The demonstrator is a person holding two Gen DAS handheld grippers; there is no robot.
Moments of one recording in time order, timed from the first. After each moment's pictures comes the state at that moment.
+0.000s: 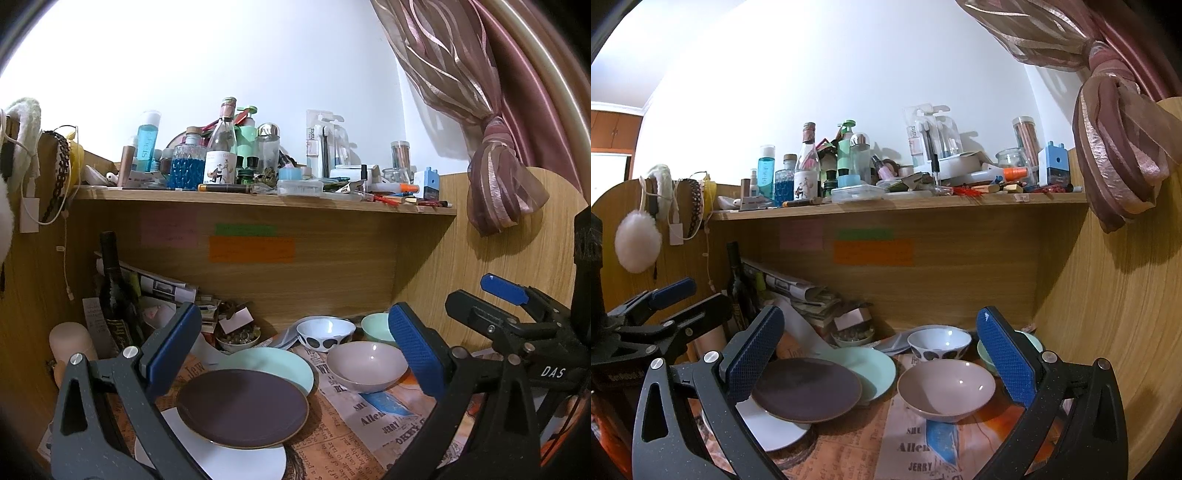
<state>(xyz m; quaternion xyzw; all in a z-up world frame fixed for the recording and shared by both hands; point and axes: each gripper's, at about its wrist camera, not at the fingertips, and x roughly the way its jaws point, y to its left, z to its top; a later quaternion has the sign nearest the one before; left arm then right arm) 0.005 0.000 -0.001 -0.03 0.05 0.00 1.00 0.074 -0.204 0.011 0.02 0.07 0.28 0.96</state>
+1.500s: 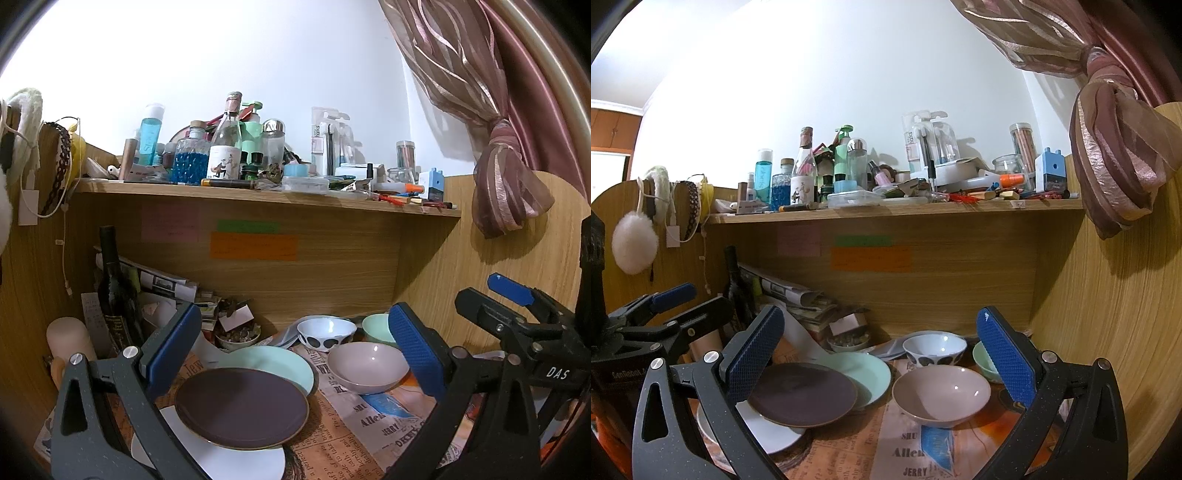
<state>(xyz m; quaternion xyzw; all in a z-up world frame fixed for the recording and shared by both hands) 0.010 0.006 -0.003 -0.04 0.05 0.00 1.00 0.074 -0.208 0.012 0.02 0.06 0.27 0.96</state>
